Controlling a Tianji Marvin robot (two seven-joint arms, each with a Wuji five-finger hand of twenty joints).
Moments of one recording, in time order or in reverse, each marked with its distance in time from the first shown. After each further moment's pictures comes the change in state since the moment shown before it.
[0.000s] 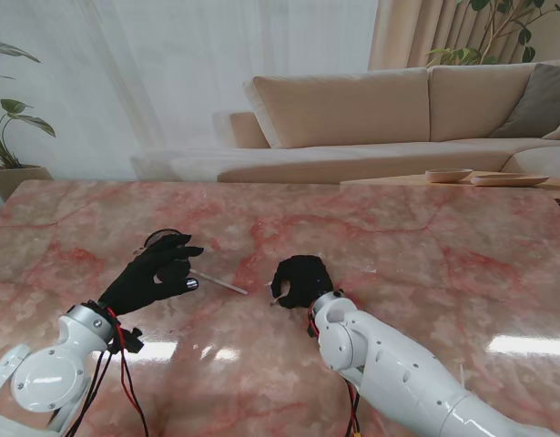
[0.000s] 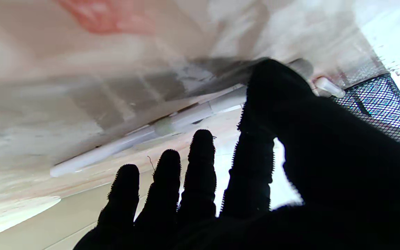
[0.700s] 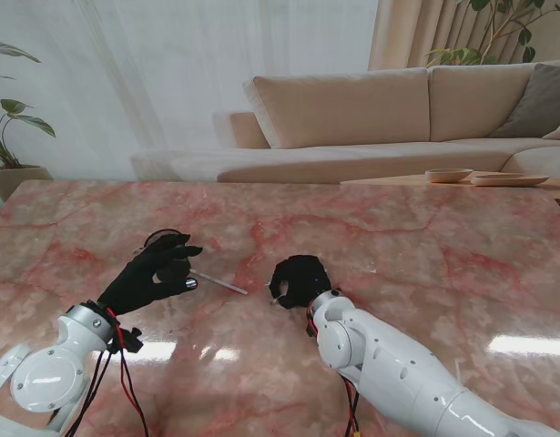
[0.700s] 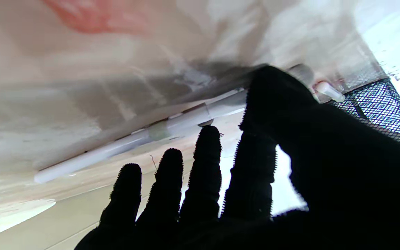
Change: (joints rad) left arm 0.000 0.000 -0.002 0.003 -0.001 -0.002 0.005; right arm 0.019 -0.009 -0.018 0.027 0.003 -0.009 0.003; left_hand 0.000 0.000 0.000 0.000 0.000 0.000 0.000 0.000 0.000 0.000 0.000 0.000 0.000 0.000 0.000 0.000 0.000 0.000 0.000 0.000; right_hand -0.056 -0.032 0.148 -0.044 0.038 0.000 -0.054 0.223 0.036 -0.052 0.044 0.039 0.001 -0.013 0.046 0.000 0.001 -0.015 0.027 0.000
